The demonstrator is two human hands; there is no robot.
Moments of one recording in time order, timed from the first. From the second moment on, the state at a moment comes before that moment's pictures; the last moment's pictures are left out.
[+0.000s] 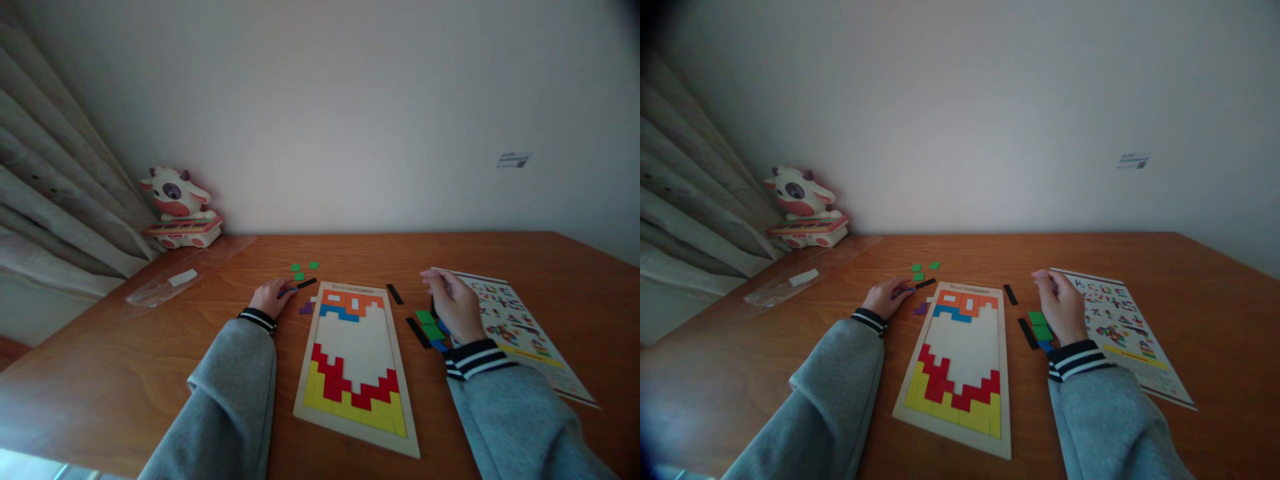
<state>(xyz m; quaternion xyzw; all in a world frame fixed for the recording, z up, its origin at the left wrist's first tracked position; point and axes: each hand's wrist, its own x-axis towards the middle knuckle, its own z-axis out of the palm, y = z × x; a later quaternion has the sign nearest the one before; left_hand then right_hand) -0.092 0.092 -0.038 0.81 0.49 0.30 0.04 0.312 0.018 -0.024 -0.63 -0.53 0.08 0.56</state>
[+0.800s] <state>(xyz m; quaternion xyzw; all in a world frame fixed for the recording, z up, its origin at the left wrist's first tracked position) 0.018 0.005 -0.009 0.75 0.30 0.49 0.33 0.215 -0.021 -0.001 -0.42 -0.75 0.37 0.36</state>
